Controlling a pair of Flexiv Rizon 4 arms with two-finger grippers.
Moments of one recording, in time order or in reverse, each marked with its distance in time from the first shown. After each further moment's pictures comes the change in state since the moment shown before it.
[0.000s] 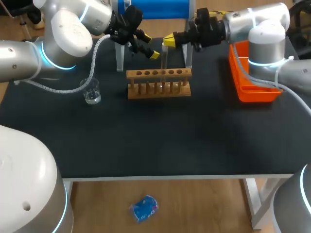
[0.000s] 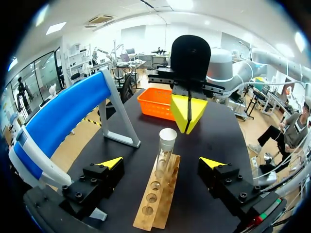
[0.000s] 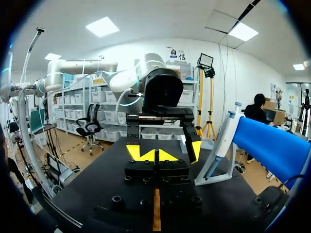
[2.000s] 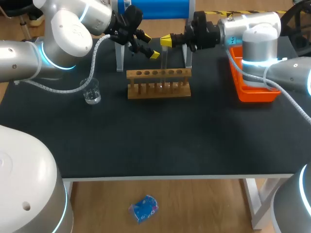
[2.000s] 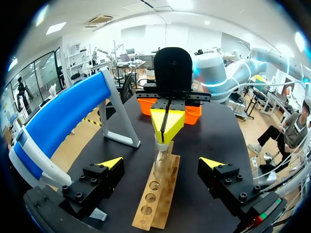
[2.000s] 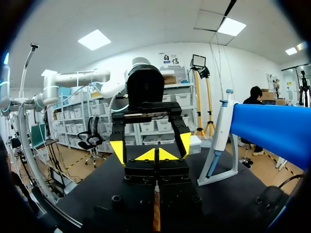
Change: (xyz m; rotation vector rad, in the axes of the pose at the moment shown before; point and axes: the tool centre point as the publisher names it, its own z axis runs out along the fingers) left arm 0.000 0.000 0.000 0.000 0.000 0.000; right arm -0.021 -0.018 0.008 -0.071 0.007 0.114
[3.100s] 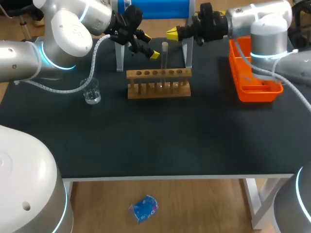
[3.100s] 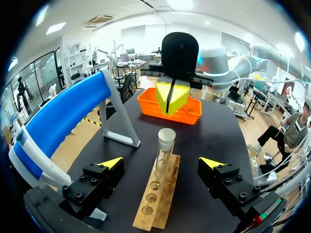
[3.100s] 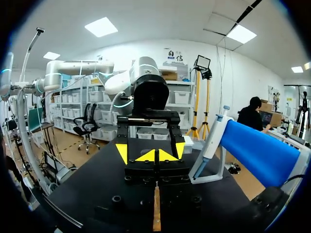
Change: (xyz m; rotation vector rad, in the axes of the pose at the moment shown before) left arm 0.000 0.000 0.000 0.000 0.000 0.000; right arm 0.002 0.027 -0.029 0.086 -0.041 -0.137
